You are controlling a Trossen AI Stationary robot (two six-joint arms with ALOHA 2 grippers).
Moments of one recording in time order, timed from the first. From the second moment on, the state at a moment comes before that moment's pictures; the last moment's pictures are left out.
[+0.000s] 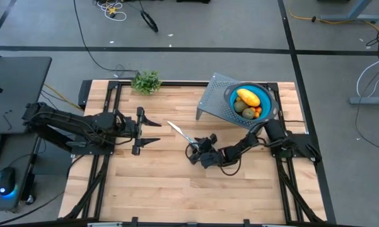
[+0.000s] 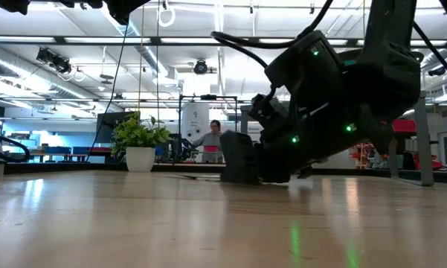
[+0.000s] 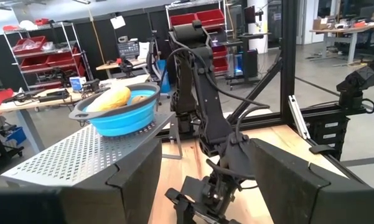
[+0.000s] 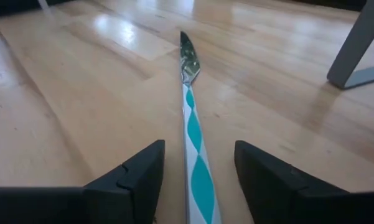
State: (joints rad) left arm -0.18 0.76 0.49 0.31 -0.17 0.14; right arm 0.26 2.19 0.89 0.64 0.86 0.59
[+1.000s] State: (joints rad) left arm -0.18 0.76 0.49 0.30 -0.17 0.14; right arm 0.34 2.08 0.88 0.76 0.95 0.32
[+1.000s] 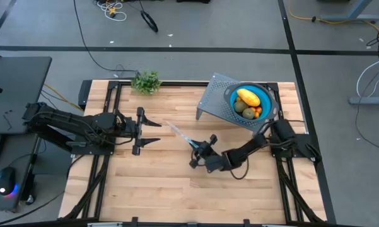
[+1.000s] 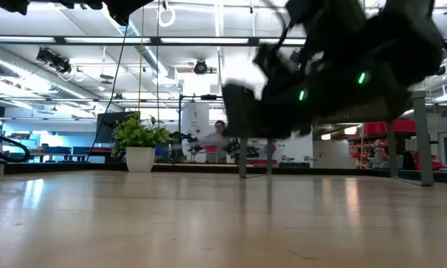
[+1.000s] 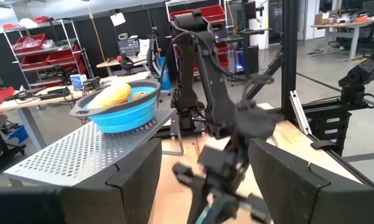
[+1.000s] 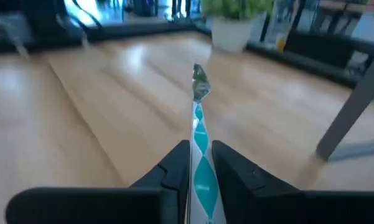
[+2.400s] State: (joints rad) left arm -0.18 0.81 0.44 0.58 0.05 0.09; right arm 0.44 1.84 0.84 1.57 1.05 -0.50
